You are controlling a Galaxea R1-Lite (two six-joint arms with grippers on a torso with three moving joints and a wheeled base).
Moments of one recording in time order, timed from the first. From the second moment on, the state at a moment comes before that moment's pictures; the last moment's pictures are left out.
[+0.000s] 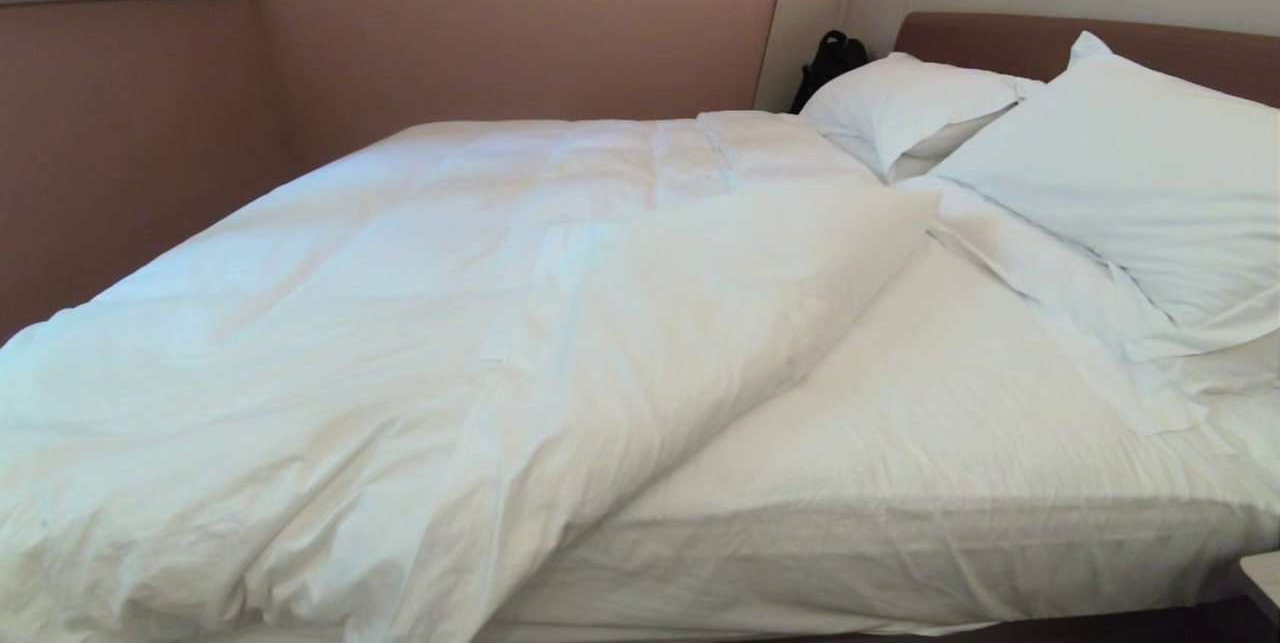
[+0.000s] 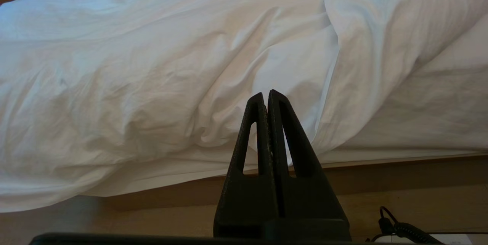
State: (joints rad) left arm 0.00 0.00 0.00 0.02 -0.04 0.06; right arm -0.01 0.01 -0.11 0.03 -0.01 -0.01
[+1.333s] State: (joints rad) left arm 0.00 0.00 0.00 0.02 -0.03 0.06; right arm 0.11 1.24 -0.79 -0.28 0.12 0.15
